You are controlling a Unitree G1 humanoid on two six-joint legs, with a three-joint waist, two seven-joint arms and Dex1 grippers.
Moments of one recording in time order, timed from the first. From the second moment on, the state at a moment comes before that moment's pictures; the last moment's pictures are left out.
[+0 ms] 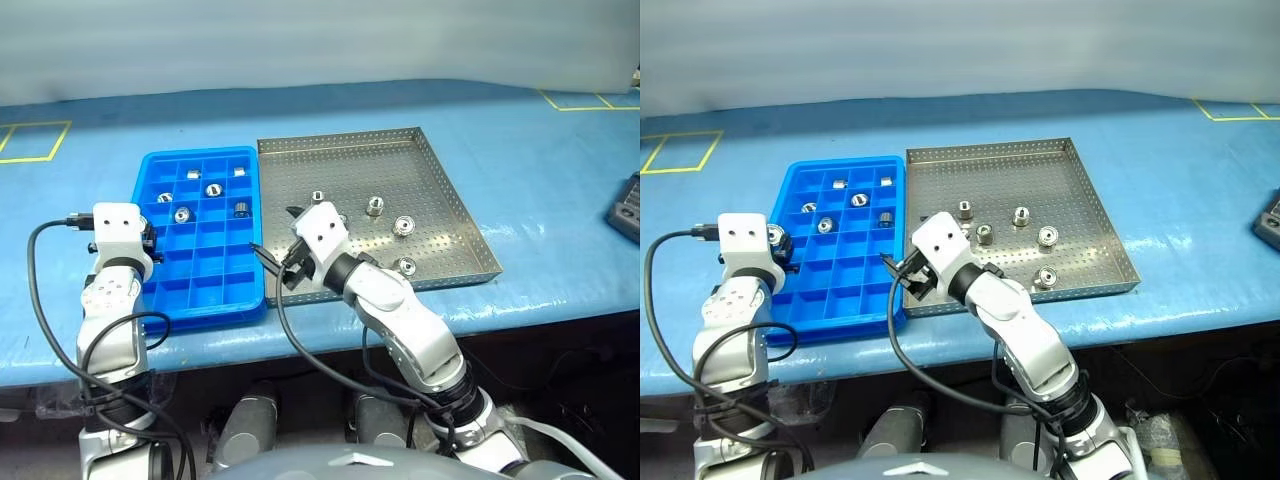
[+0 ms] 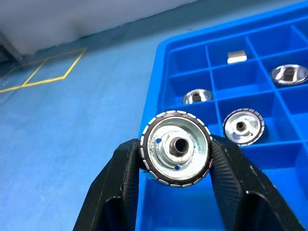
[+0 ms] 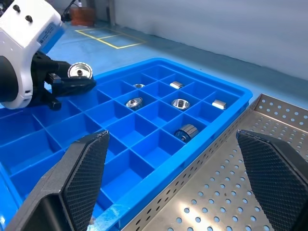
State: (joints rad) left arm -0.18 0.26 0.35 -0.25 0.09 0.73 -0.05; right arm -0.31 -0.09 0.45 -0.43 0.09 0.61 0.28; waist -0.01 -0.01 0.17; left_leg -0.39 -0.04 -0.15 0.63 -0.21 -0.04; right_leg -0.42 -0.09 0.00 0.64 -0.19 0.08
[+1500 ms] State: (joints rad) left arm -0.76 0.06 -0.13 0.51 -0.10 0.54 -0.35; right arm -0.13 -0.12 0.28 -0.56 0.00 0.66 0.14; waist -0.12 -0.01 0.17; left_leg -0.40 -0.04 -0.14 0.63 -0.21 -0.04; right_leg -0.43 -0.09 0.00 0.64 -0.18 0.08
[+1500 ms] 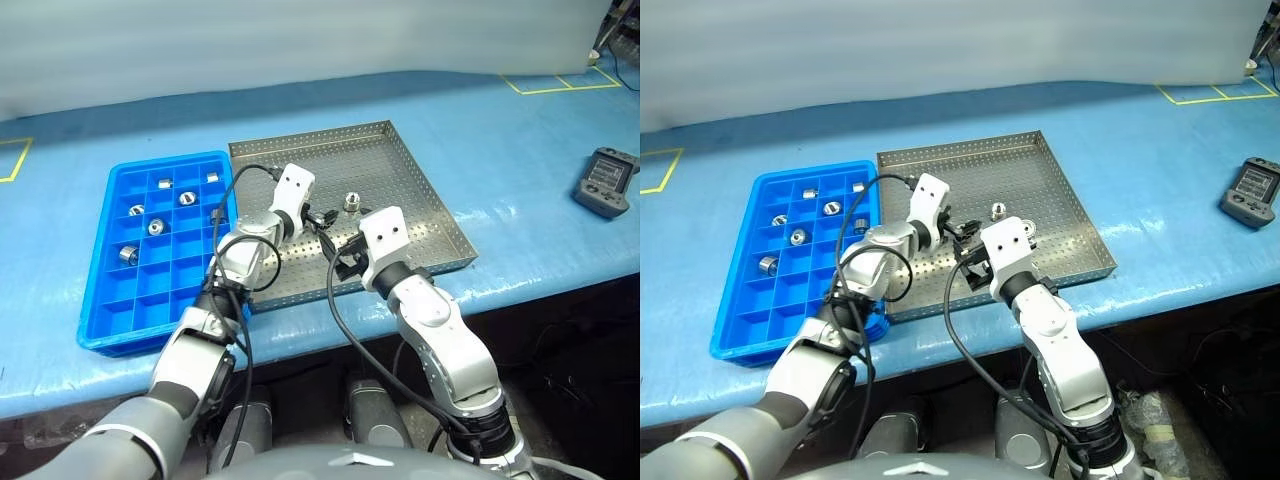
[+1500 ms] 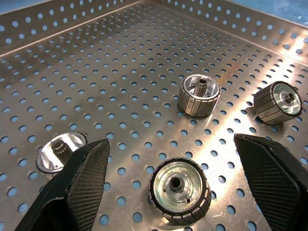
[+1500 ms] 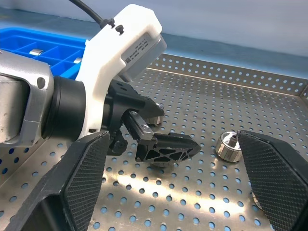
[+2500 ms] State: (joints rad) left arm -0.26 0.17 0.13 -0.47 -0.07 0.76 -0.08; right arm -0.20 -0.11 0.35 -0.47 0.01 0.66 0.22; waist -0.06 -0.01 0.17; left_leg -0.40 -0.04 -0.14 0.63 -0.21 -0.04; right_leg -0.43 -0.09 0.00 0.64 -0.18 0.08
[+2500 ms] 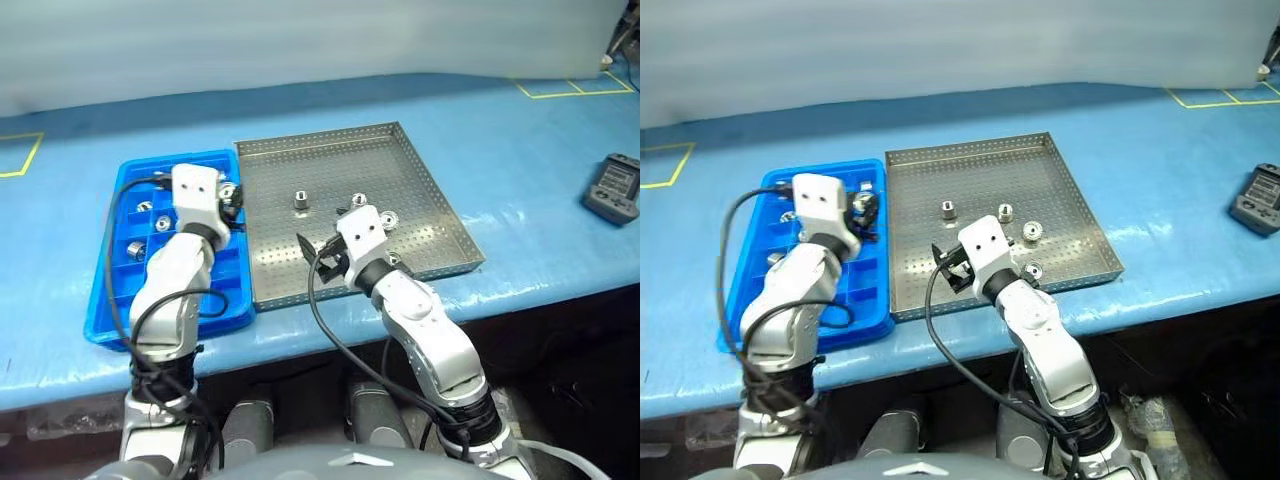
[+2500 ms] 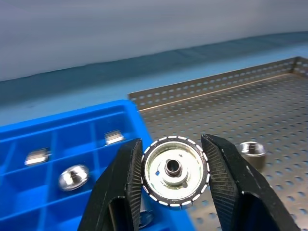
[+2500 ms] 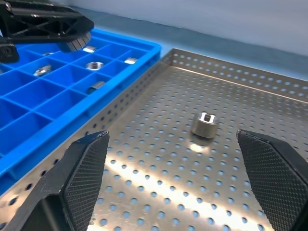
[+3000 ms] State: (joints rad) left arm -0.01 0.14 0.15 -0.56 0.02 0.85 0.05; right arm -0.22 -0.10 0.39 -0.44 0.02 0.65 0.27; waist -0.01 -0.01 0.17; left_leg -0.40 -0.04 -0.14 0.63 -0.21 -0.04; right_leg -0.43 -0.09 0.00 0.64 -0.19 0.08
